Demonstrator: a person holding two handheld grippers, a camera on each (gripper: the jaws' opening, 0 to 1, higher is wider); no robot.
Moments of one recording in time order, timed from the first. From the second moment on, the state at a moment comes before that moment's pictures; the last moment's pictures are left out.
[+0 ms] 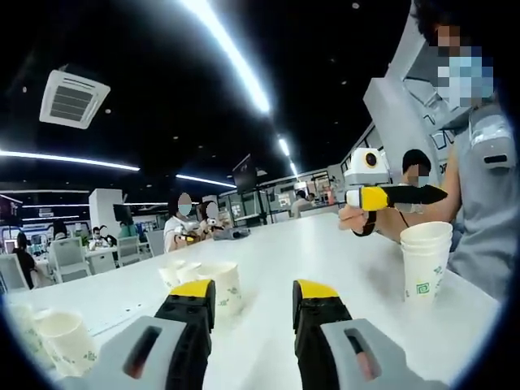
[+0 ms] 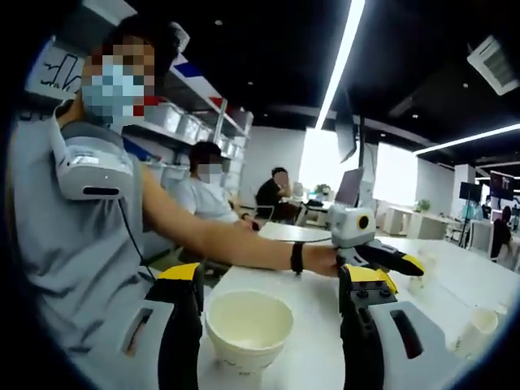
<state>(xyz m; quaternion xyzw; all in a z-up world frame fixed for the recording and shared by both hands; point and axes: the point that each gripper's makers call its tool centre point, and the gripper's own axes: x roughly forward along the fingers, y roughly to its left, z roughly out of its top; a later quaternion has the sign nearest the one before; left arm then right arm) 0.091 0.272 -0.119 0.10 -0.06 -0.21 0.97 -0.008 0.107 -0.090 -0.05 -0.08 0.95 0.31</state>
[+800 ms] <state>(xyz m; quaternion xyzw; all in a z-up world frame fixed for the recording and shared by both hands) 0.092 0.276 -0.116 0.05 -0.06 -0.20 0.98 0.079 0.167 -0.042 -0.04 -0.13 0.90 0.41</state>
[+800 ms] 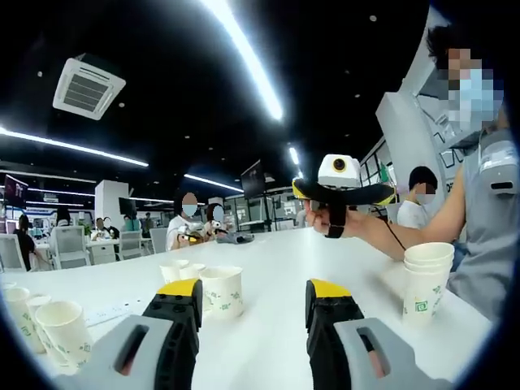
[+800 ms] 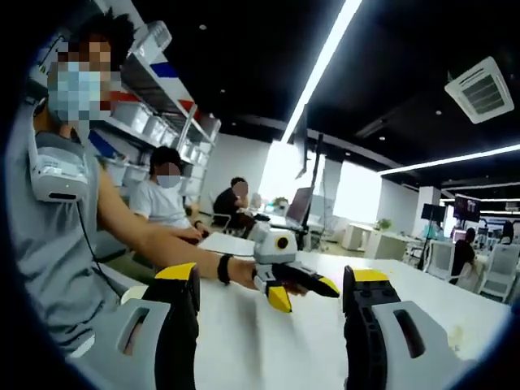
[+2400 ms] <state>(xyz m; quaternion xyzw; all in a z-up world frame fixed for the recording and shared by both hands) 0.092 0.304 -0.114 0.07 -0.06 -0.13 0.99 0.159 0.173 -0.052 0.06 -0.17 0.84 0.52</state>
